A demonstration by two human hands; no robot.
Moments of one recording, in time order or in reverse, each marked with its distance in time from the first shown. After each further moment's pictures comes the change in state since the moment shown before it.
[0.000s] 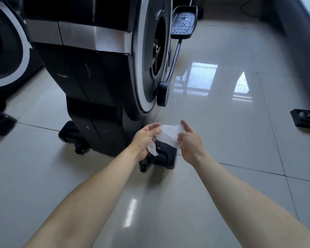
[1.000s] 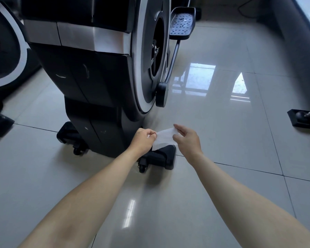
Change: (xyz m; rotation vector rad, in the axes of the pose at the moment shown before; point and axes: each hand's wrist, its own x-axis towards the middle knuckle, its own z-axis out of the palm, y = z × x) left_hand 0.006 -0.001 -0.010 0.945 0.131 0.237; right_hand -0.003 0.001 -0.006 -0.527 -0.018 -0.285
